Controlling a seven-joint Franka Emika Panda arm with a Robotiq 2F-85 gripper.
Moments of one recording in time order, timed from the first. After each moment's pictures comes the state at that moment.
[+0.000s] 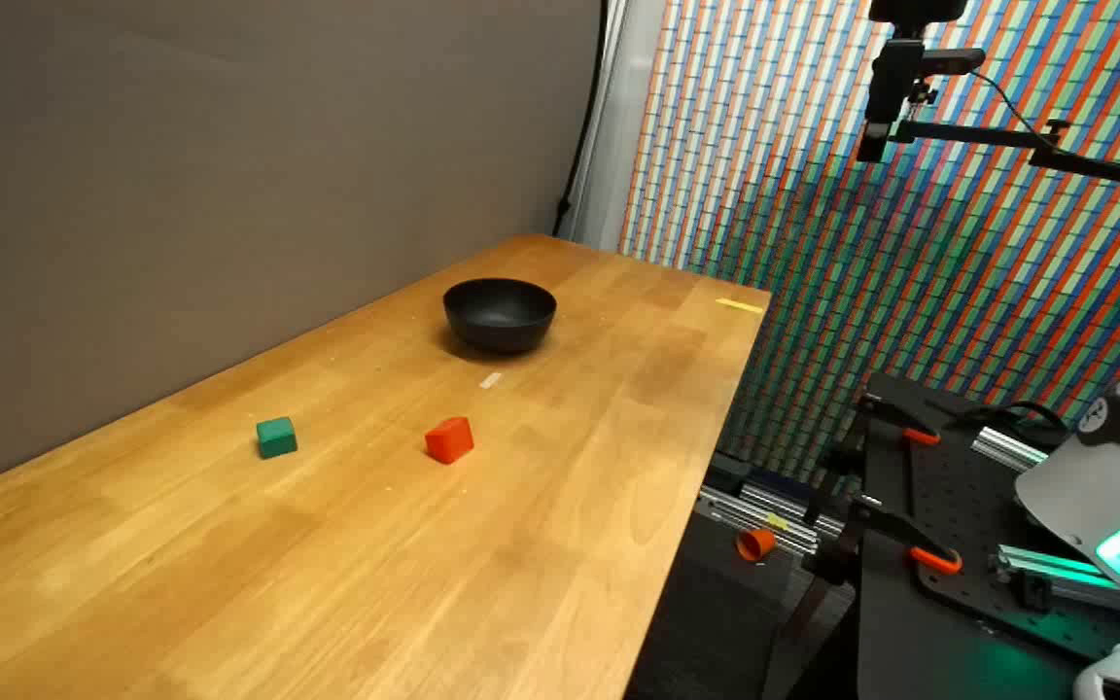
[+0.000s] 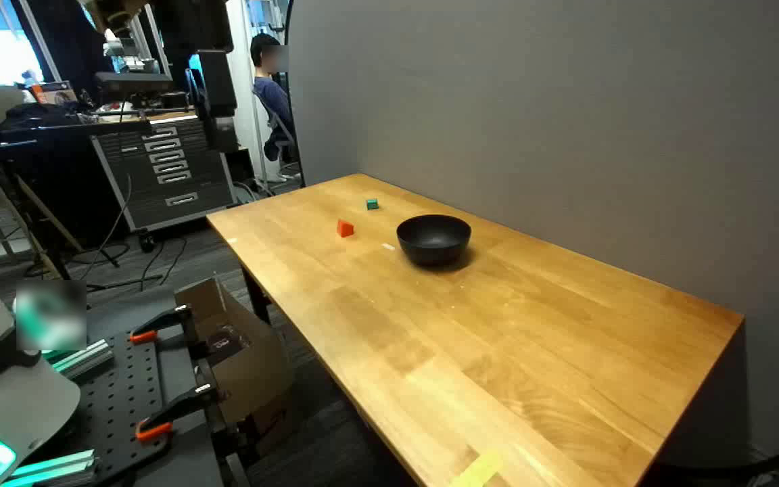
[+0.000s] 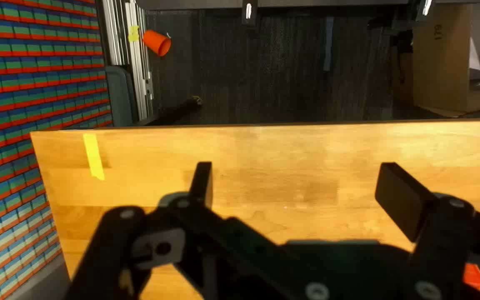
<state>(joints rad) -0.04 -0.66 0.02 -2.59 -0.15 1.87 0.01</state>
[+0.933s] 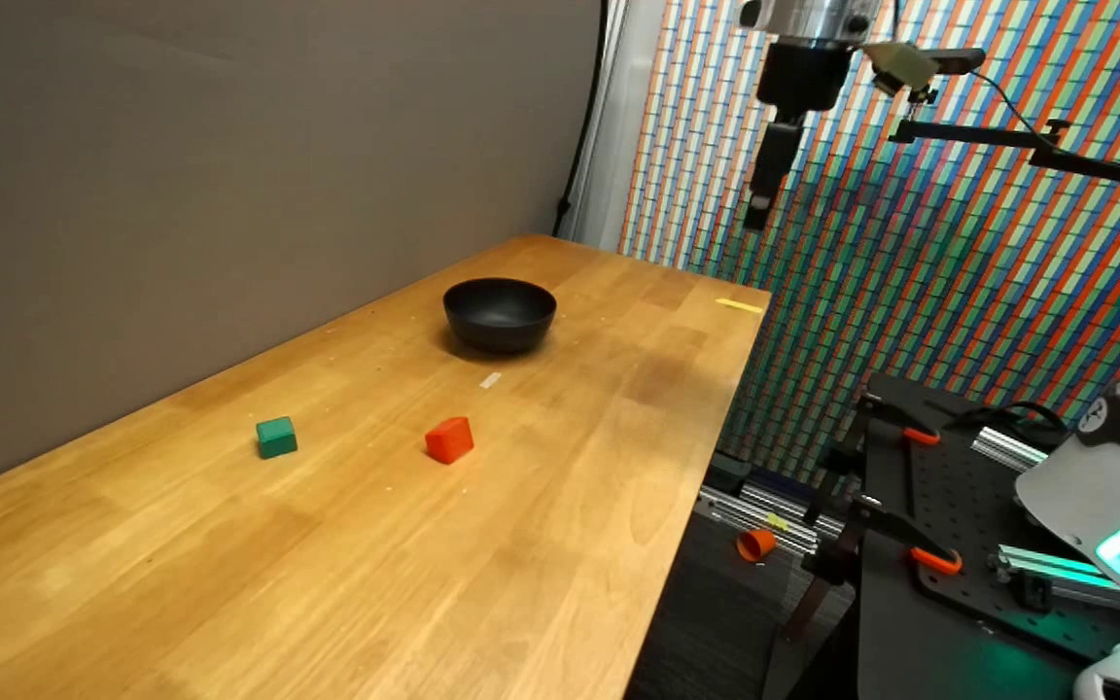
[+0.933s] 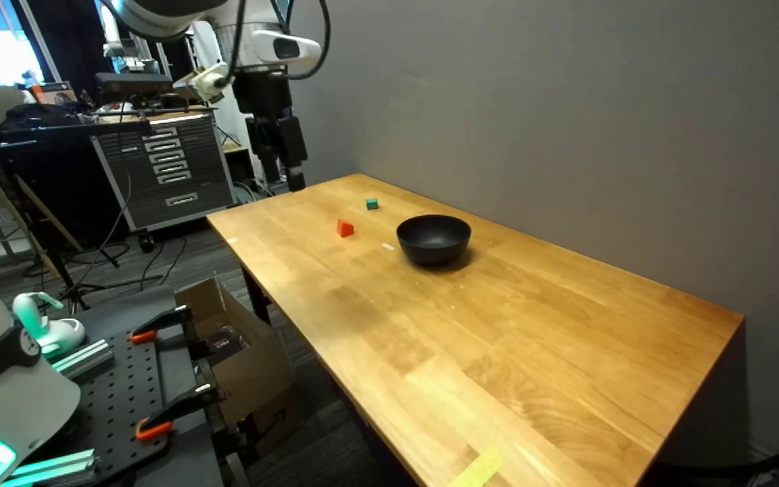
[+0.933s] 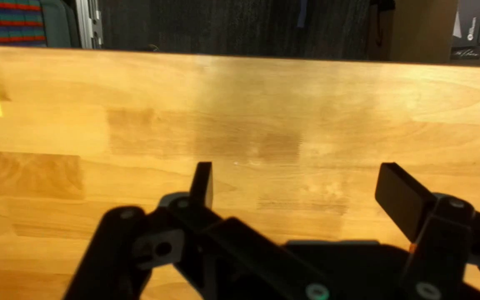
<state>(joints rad) 0.04 -0.34 0.03 -2.57 -0.09 2.25 -0.01</state>
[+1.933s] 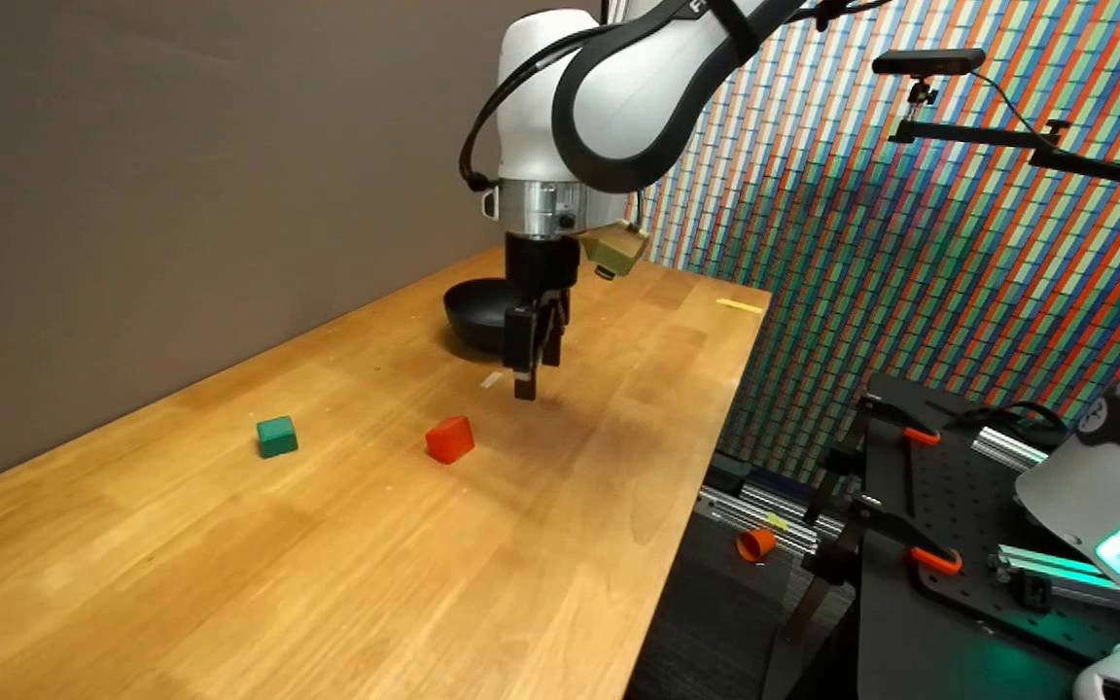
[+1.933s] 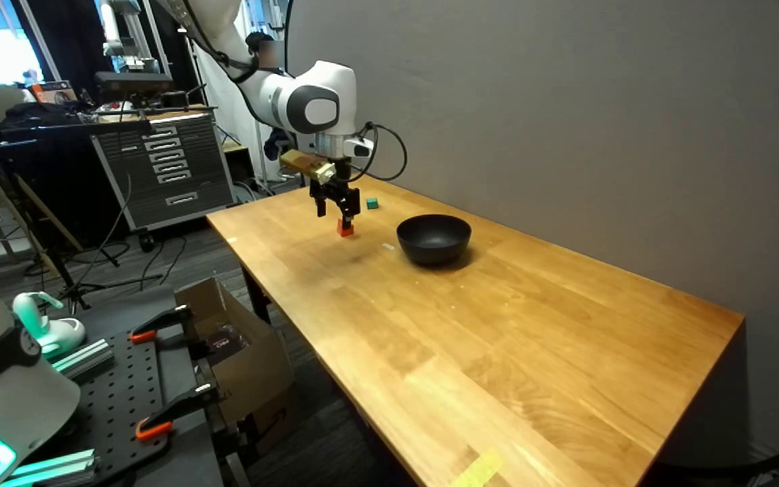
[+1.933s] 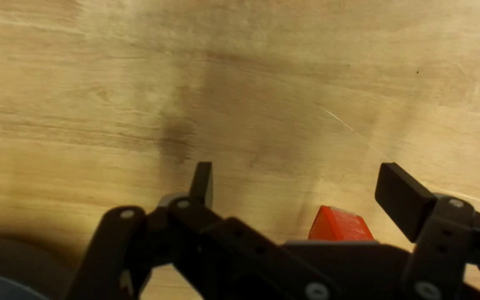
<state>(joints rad) 0.20 0.53 0.13 -1.94 0.05 2.38 0.00</state>
